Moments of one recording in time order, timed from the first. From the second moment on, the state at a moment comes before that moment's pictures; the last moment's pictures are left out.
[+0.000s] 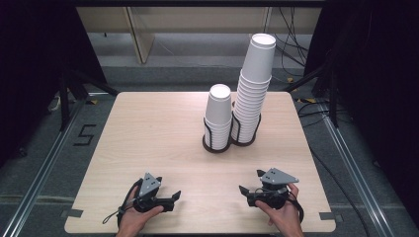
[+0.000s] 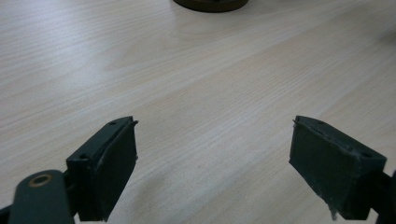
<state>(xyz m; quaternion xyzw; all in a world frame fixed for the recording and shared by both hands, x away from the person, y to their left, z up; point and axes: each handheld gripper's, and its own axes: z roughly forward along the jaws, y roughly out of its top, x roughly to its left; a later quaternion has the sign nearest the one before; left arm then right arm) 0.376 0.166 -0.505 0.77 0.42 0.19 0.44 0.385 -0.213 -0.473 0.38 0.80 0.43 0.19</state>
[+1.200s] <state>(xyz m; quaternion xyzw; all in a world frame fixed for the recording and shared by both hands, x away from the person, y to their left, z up) 0.377 0.169 -0.505 0.77 0.41 0.19 0.45 0.436 -0.169 -0.415 0.35 0.78 0.48 0.20</state>
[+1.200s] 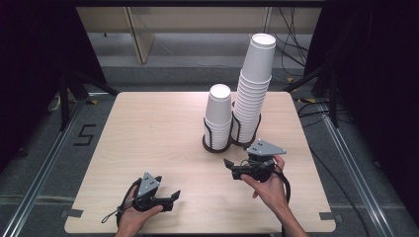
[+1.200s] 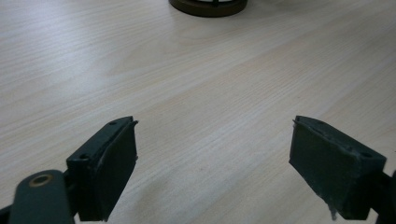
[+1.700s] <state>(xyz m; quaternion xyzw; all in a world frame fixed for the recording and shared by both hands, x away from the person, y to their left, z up) 0.377 0.170 -0.505 0.77 0.41 0.19 0.45 0.470 -0.151 -0.381 0.37 0.75 0.50 0.24</state>
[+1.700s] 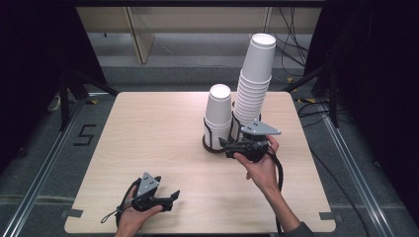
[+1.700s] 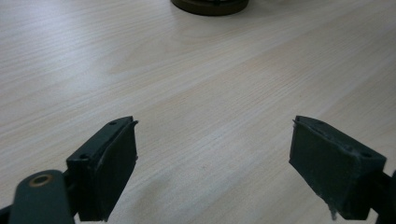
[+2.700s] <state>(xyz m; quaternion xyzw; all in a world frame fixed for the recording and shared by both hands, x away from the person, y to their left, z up) 0.377 0.168 -0.505 0.77 0.41 0.19 0.45 0.523 -0.104 -0.347 0.42 0.72 0.46 0.30</state>
